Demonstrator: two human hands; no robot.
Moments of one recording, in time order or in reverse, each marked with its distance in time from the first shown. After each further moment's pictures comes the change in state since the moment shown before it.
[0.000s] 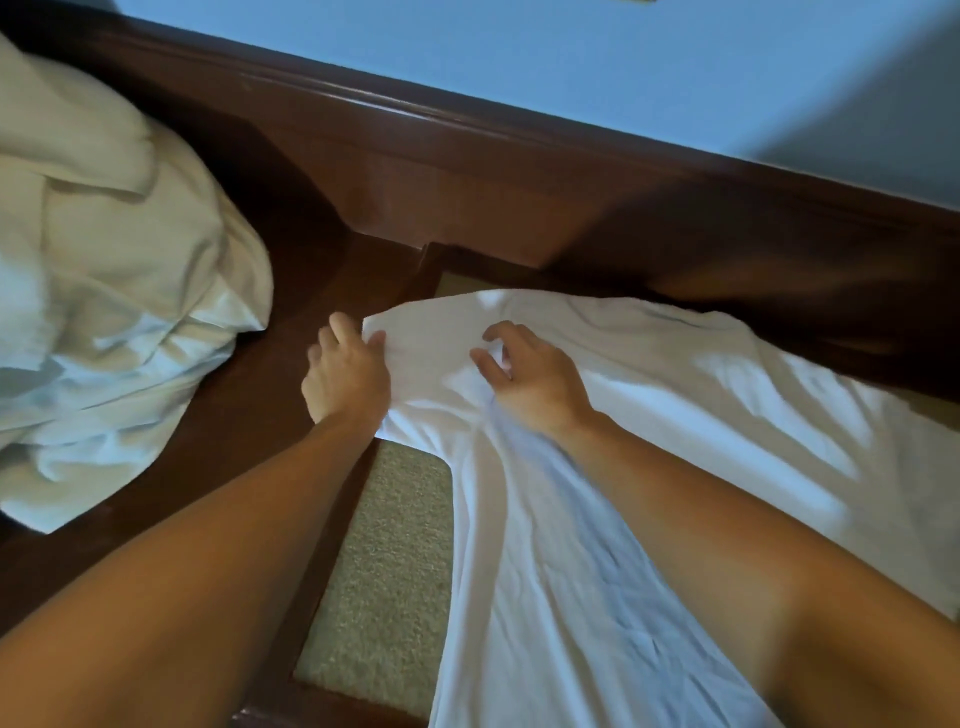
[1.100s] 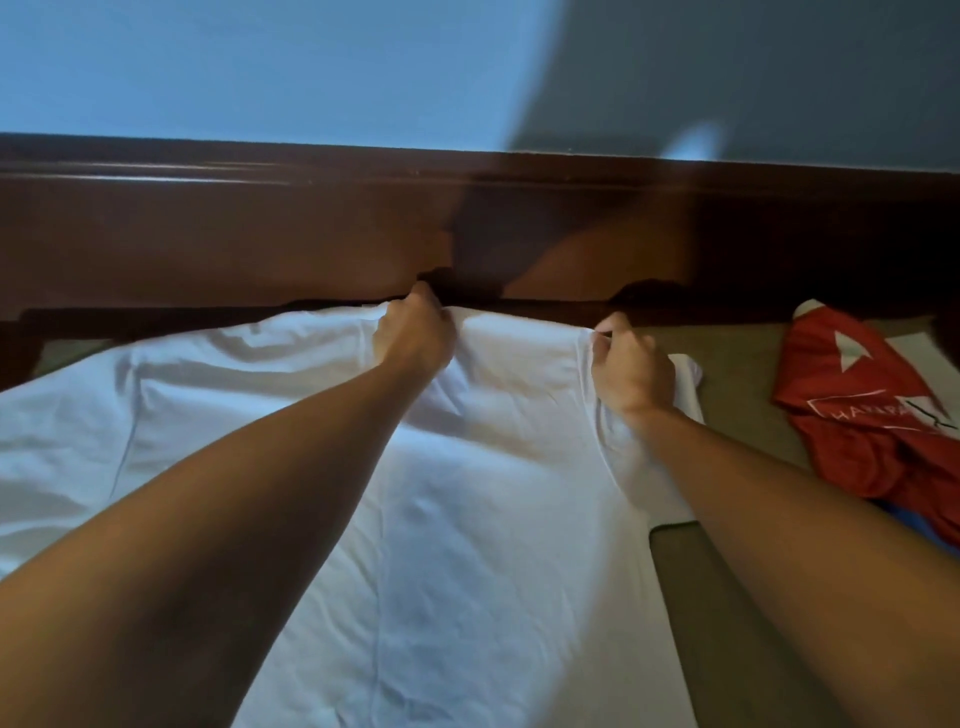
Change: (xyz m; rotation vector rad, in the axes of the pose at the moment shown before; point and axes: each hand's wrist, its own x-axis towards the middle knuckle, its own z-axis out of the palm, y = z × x) left_hand -0.125 0.384 0.139 -0.172 -0.382 0.384; right_hand -0.145 0.342 -0.227 -0.354 0.268 0.745
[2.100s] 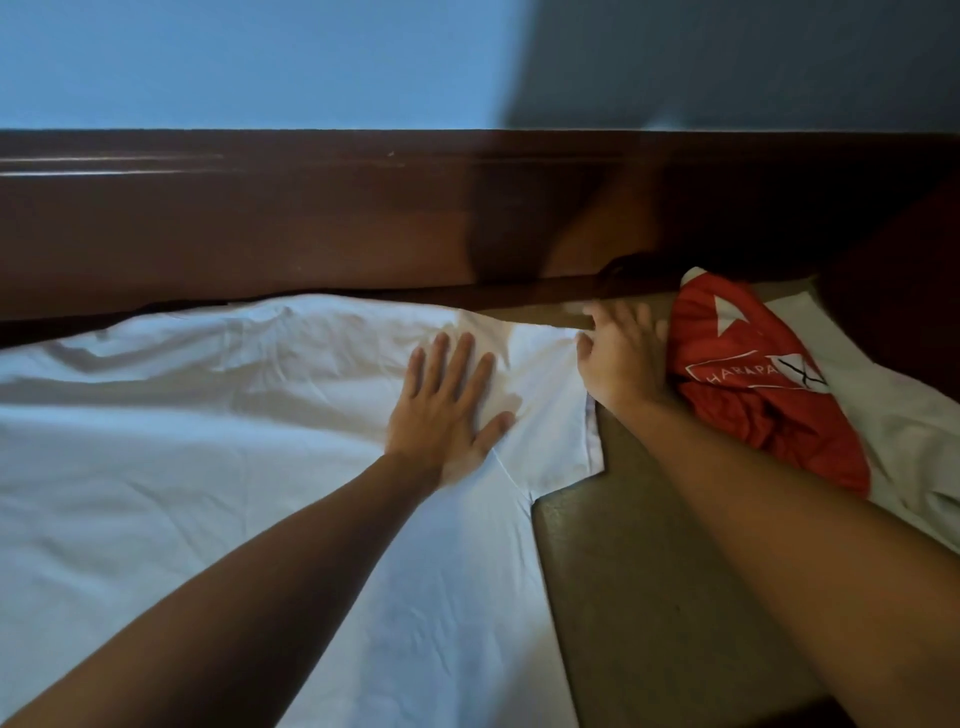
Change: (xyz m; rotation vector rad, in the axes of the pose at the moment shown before) left_hand -0.104 0.042 0.128 0.594 -0.157 0.710; right_hand 0.010 0.124 -0.027 -0.190 0.119 -0.080
